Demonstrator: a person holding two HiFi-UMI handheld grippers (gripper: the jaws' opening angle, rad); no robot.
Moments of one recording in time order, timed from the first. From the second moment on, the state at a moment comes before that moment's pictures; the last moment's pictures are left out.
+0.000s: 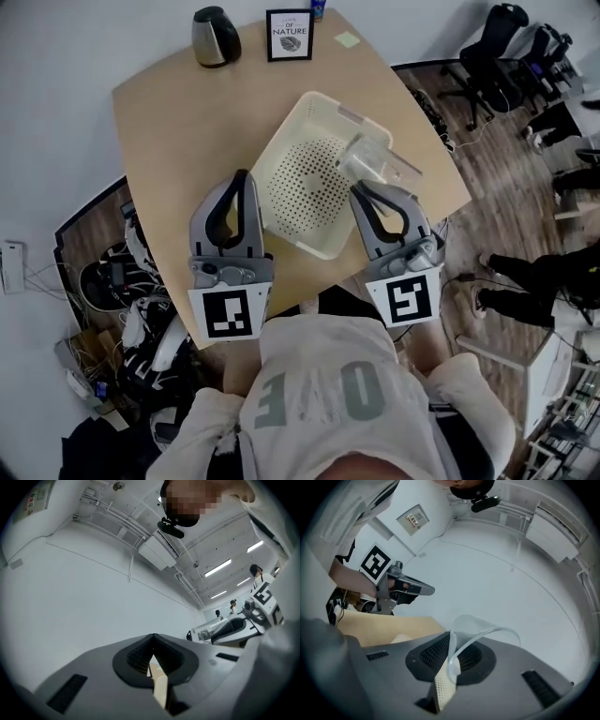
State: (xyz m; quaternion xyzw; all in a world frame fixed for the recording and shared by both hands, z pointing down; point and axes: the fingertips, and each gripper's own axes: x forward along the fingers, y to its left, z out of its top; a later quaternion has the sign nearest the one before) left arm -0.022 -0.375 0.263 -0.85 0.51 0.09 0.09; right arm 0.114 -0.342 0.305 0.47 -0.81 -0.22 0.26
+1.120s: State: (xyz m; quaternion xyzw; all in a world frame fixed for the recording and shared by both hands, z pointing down) left arm -0.003 -0.430 0.295 -0.83 0.55 0.01 0.09; right arm 0.132 -0.438 0.544 0.03 -0.73 -0.25 0.63
